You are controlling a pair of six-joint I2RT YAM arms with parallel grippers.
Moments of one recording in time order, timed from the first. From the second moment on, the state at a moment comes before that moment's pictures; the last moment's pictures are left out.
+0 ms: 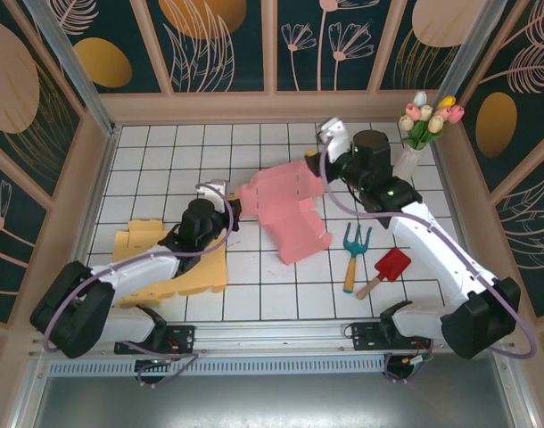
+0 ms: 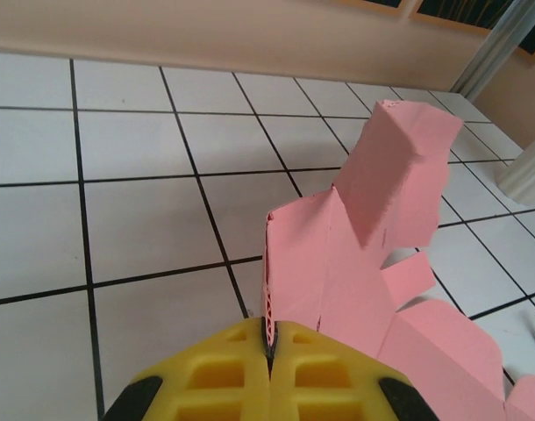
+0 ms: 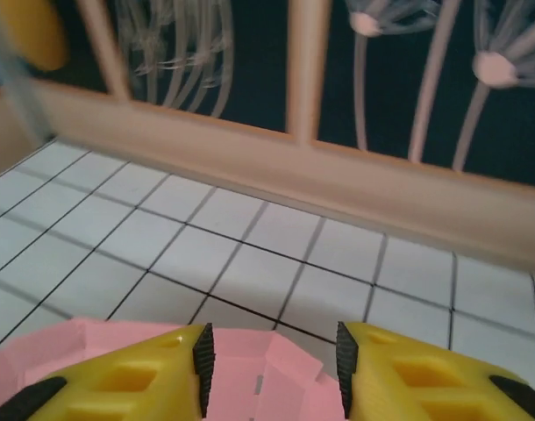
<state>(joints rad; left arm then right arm) -0.63 1.28 0.51 0.45 -0.11 -0.36 0.49 1.26 1.16 -0.25 -0.15 -0.30</state>
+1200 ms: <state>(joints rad) -0.66 1.10 0.31 0.57 -0.04 -0.19 0.48 1.67 1.39 -0.62 -0.31 -1.27</state>
